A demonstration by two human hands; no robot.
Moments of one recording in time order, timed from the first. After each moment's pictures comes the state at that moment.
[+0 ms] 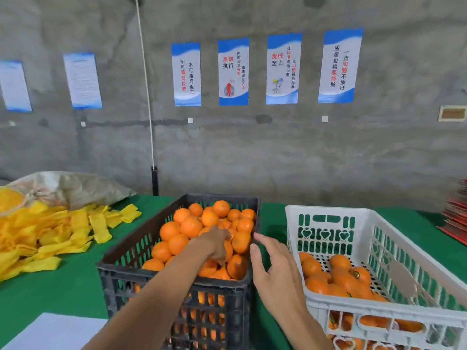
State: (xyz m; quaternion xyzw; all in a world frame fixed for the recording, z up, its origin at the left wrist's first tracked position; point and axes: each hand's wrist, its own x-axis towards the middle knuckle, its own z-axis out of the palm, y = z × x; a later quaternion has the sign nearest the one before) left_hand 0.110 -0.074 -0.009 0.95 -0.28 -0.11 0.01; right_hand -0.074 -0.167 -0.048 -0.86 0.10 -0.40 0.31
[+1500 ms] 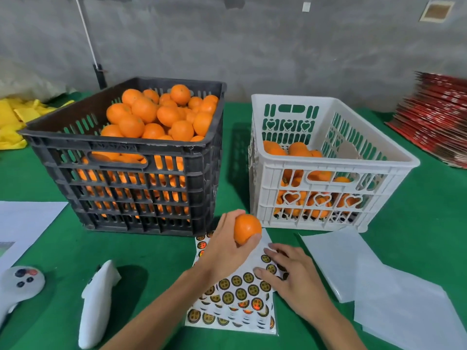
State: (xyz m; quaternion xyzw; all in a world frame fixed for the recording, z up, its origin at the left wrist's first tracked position) left_hand -0.108 -0.067 -0.248 0.78 -0.35 -0.14 0.51; right_hand -0.266 -0.209 -0.255 -0.94 0.18 -0.13 0.26
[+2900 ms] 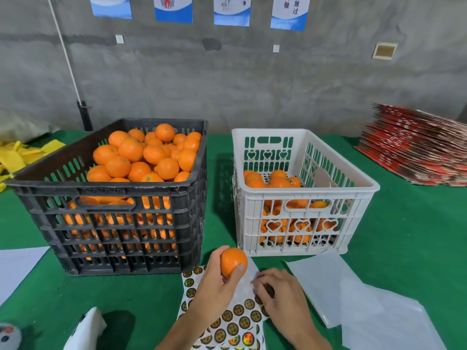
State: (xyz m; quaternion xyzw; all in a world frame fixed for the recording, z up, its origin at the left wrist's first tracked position) left_hand -0.109 -0.073 -0.272 0.75 -0.31 -0.18 0.55; right_hand -0.253 -0.200 -0.243 -0.93 0.22 -0.19 0.23
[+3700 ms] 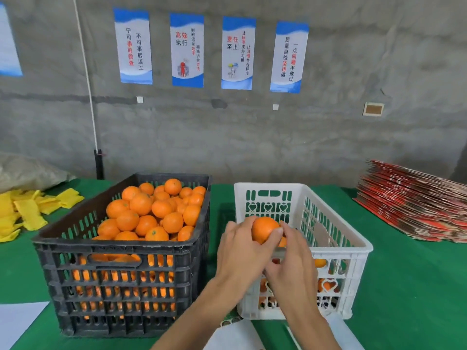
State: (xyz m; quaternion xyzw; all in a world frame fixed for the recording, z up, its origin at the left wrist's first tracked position) left_hand -0.119 -0.140 -0.045 0.81 -0.35 0.07 0.46; right_hand -0.209 -0.213 -0.072 -0.83 0.25 -0.46 0.19
